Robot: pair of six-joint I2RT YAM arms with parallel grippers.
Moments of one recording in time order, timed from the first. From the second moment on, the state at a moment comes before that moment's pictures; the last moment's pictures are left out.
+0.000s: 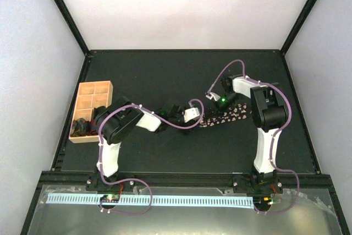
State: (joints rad) left arm -0.74 2.01 0.86 0.50 0.47 0.30; right arm 0.24 2.08 1.36 -1.00 -0.72 -0.20
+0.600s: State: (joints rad) left arm -0.75 2.11 0.89 0.70 0.54 0.16; right arm 0.26 2.01 1.28 -0.90 -0.63 -0.14
